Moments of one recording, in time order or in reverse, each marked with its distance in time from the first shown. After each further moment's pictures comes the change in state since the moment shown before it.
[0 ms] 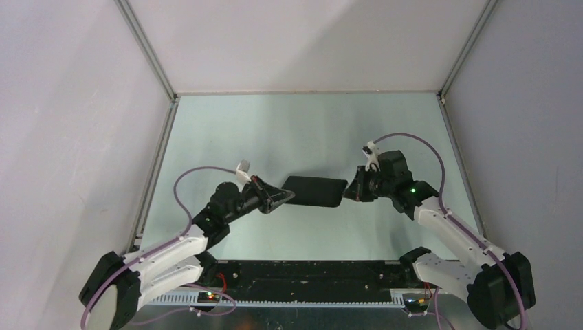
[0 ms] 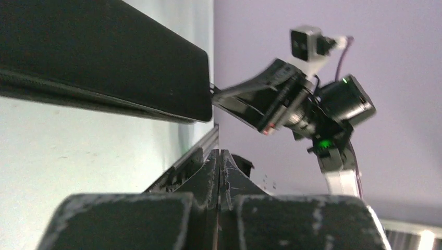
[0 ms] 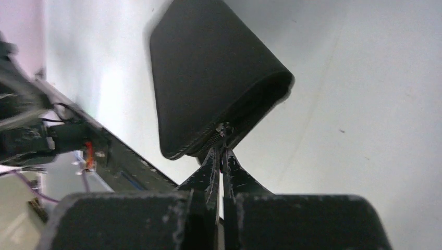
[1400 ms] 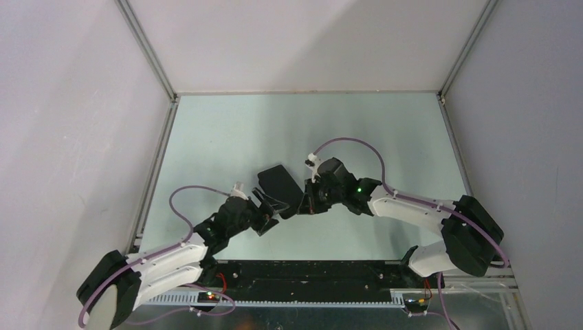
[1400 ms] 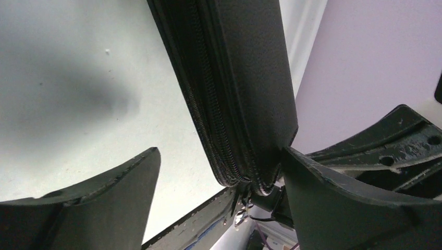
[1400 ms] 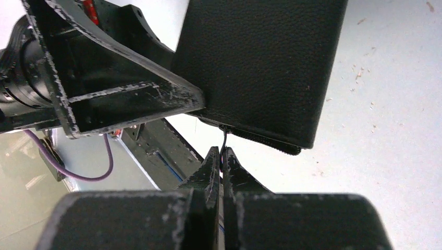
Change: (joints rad) left arm -0.058 -0.008 -0.112 -0.204 -0.181 -0.013; right arm 0.420 0.377 0.139 0.196 0.093 0.169
